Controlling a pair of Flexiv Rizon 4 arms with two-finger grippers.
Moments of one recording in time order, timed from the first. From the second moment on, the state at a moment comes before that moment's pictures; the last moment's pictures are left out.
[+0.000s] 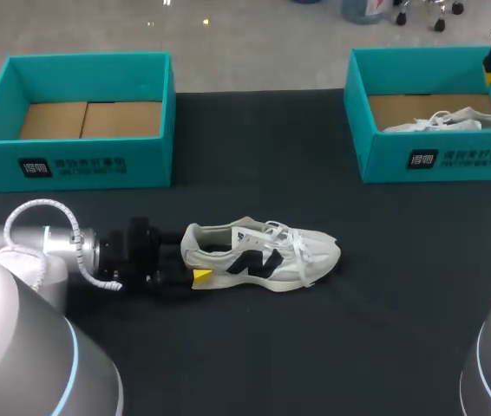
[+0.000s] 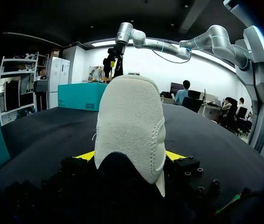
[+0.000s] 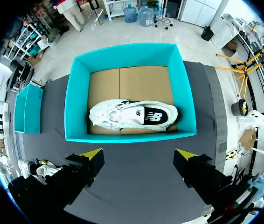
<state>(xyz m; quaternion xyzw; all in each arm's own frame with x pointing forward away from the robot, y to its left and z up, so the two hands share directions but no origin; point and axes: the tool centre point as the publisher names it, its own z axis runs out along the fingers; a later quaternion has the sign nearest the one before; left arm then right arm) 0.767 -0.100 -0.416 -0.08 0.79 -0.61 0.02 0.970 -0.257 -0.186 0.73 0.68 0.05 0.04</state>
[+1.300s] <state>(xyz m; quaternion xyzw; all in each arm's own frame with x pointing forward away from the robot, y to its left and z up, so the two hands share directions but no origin) 0.768 -0.097 -0.416 -0.07 0.79 -0.61 0.01 0.972 -0.257 -0.184 0.73 0.68 0.06 0.04</state>
